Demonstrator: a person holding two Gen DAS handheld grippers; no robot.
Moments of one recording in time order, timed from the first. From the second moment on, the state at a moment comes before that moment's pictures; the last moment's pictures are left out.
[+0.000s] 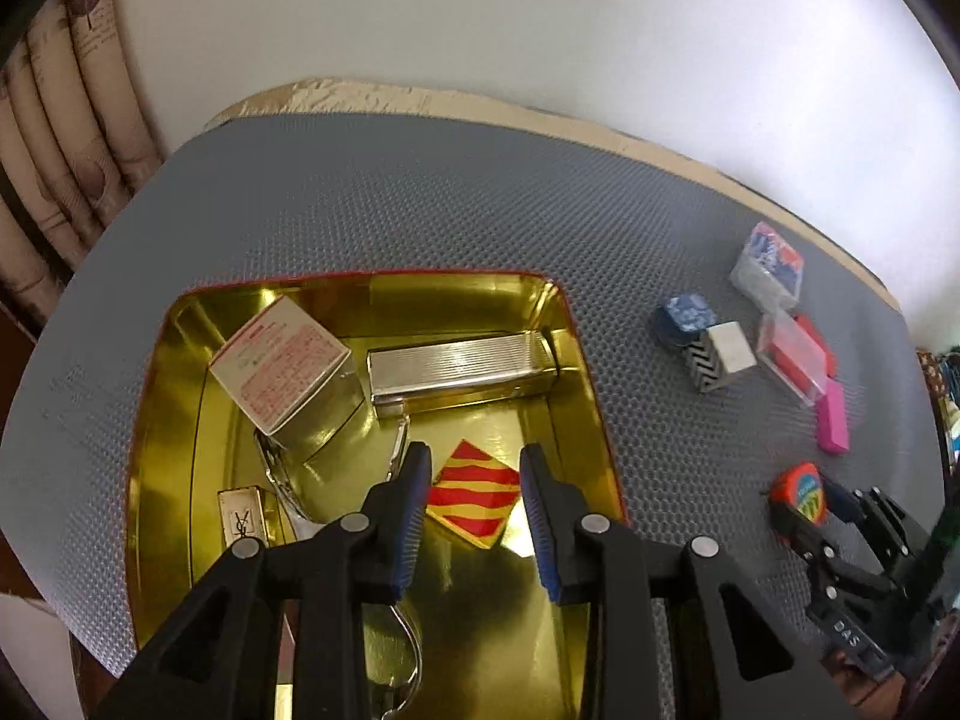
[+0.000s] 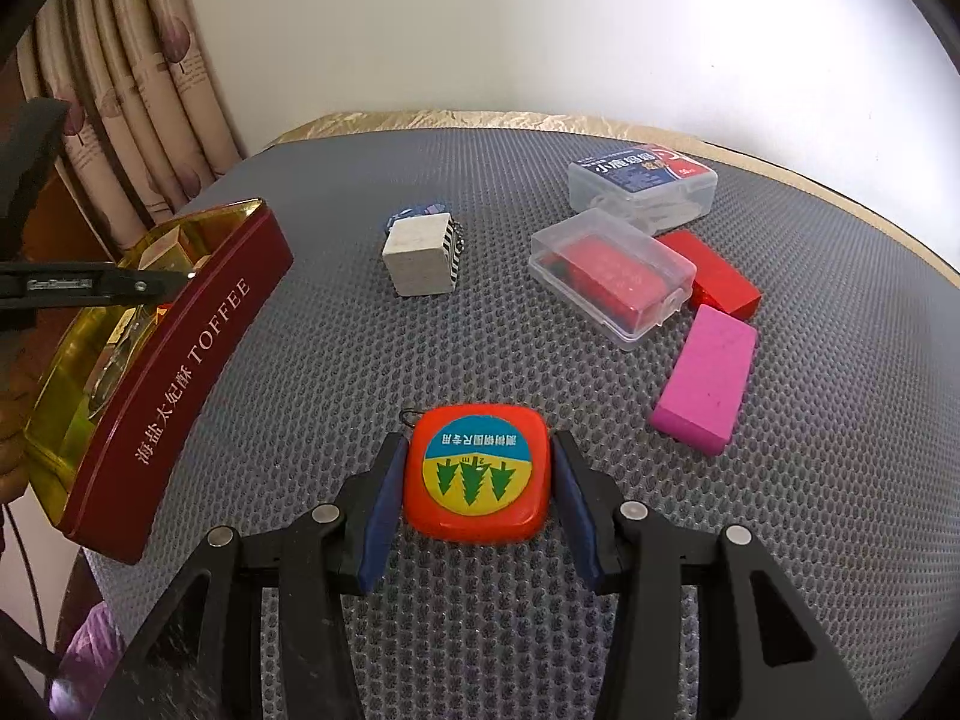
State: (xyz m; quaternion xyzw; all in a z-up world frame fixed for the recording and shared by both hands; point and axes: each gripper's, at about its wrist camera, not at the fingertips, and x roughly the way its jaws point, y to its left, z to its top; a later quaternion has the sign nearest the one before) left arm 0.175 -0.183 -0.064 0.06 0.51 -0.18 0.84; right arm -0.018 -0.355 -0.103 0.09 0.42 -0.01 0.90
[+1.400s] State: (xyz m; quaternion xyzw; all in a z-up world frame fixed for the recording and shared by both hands) left arm 0.070 -0.014 -0.046 -0.09 0.47 -0.01 0.88; right arm 0.030 -0.178 -0.016 0.05 0.44 0.21 0.87
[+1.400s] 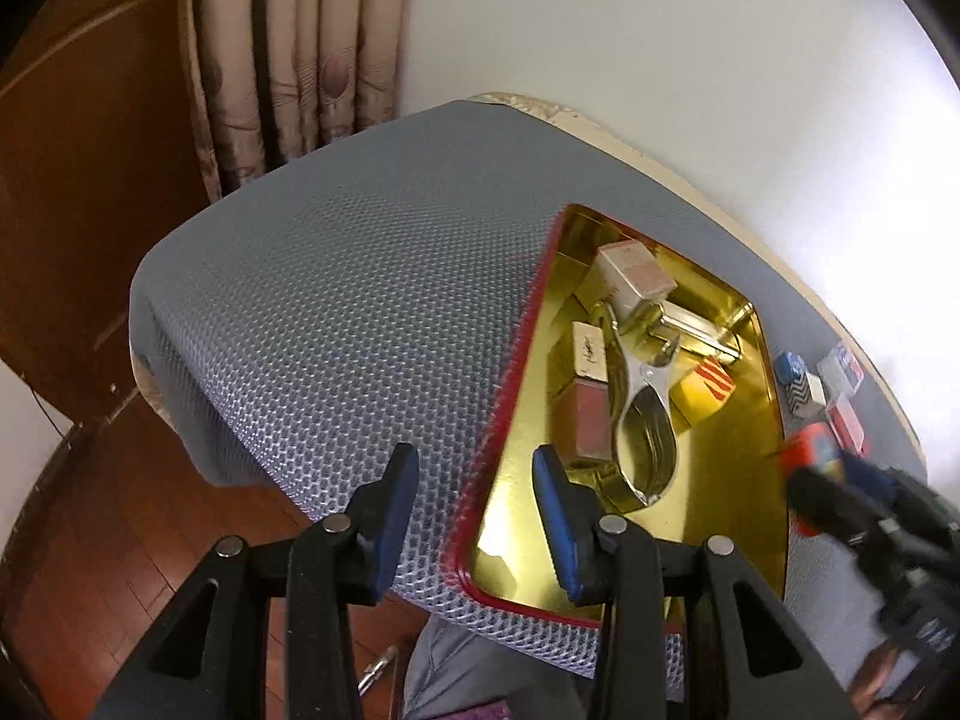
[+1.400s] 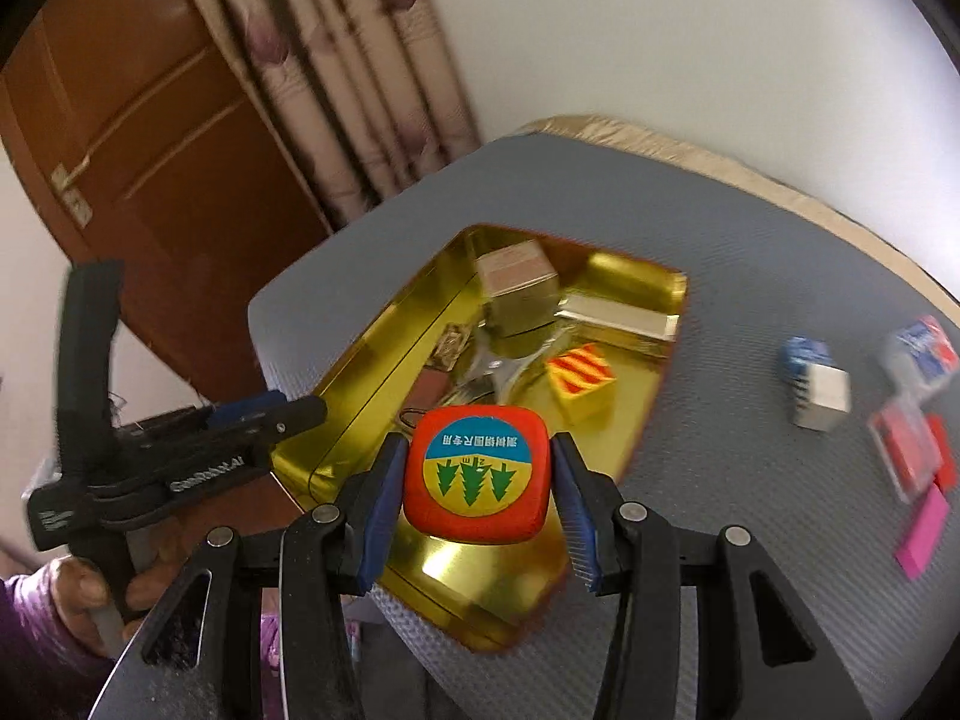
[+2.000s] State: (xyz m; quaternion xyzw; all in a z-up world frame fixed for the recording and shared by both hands) left arm 0.078 -0.014 -0.057 -0.09 0.50 -0.02 0.86; right arm 0.071 -0.183 -0.061 0.10 0.48 0.20 0.85
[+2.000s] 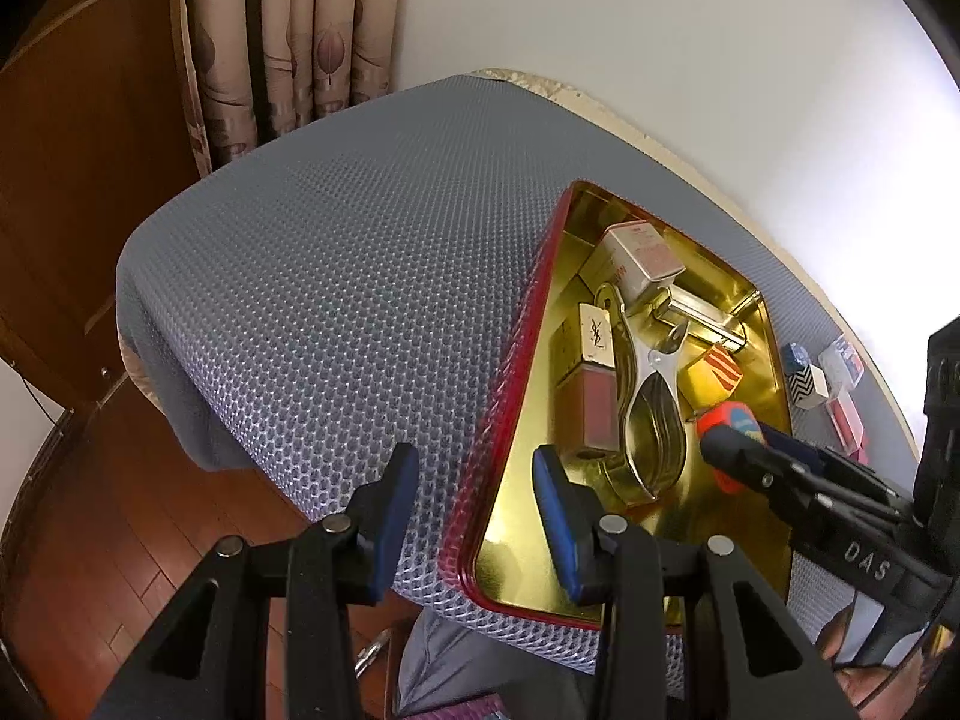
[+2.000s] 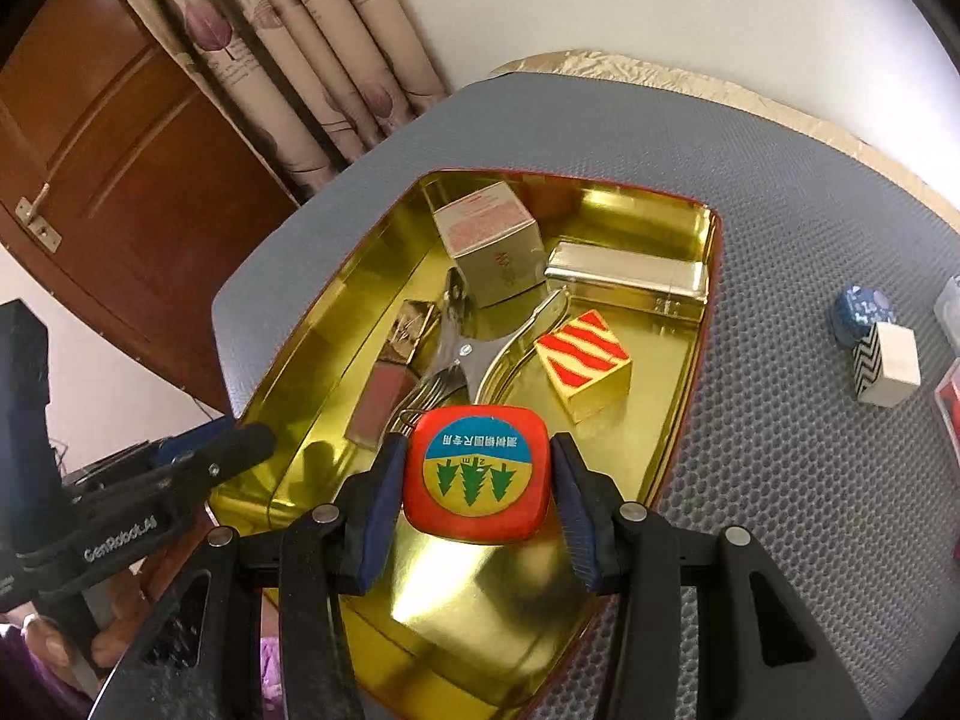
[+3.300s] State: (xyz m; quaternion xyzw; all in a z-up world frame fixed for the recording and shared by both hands) left arm 0.060 -0.042 -0.040 -0.01 0.44 -0.01 0.90; right arm -0.067 -0.474 -0.102 0.07 0.39 -0.27 0.88
